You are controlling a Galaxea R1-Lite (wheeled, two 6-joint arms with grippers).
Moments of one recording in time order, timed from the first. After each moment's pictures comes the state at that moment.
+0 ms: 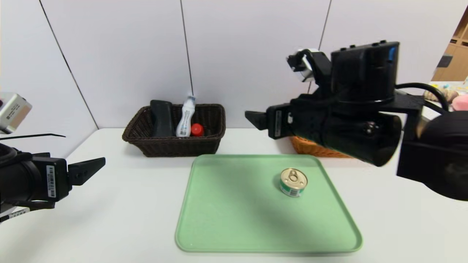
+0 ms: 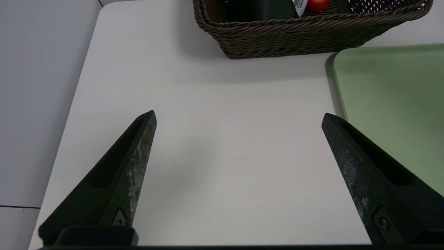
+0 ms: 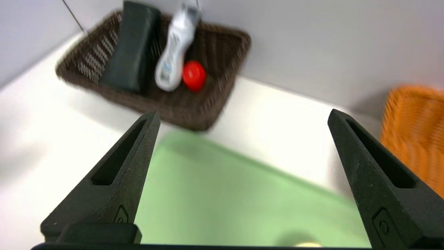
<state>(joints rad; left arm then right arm) -0.35 1.06 -0.75 0.06 0.33 -0.10 0.73 1.69 -1.15 -0.31 -0.26 0.10</state>
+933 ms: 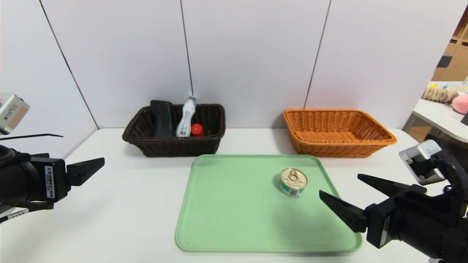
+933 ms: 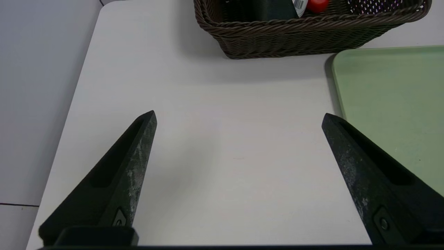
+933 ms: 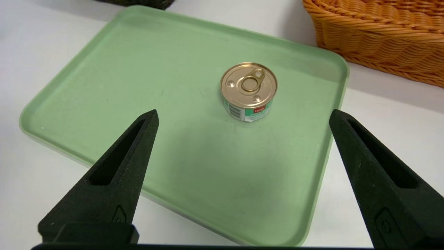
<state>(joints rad) -0.35 1.06 -0.74 0.06 0.33 -0.11 0.71 1.23 -0.37 -0.57 -0.27 0.14</state>
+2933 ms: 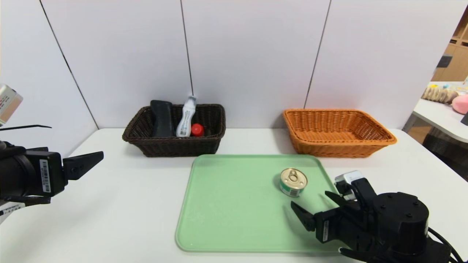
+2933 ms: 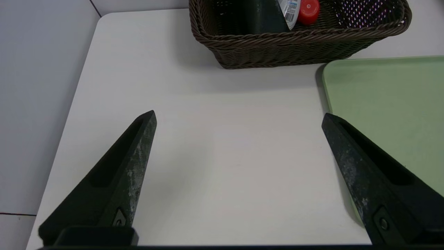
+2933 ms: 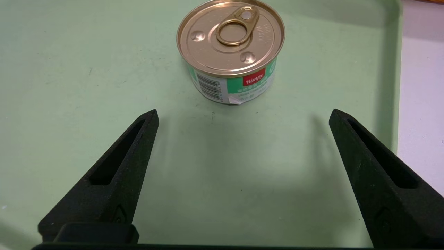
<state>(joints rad) -0.35 1.05 -0.77 0.06 0.31 -0.10 0.63 1.85 -0.13 -1.36 -0.27 0.16</state>
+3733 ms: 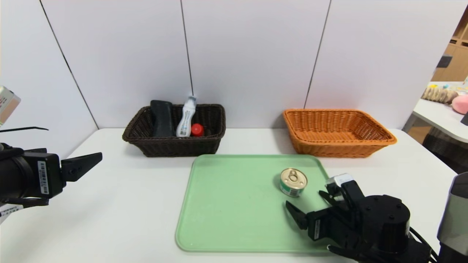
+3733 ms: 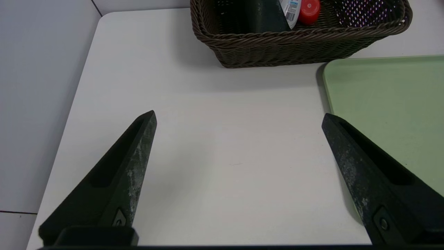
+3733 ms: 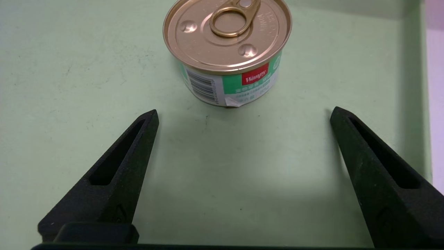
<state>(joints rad) -0.34 1.04 -0.77 0.06 0.31 -0.10 0.62 2.00 -0.13 -1.52 -0.27 0.16</state>
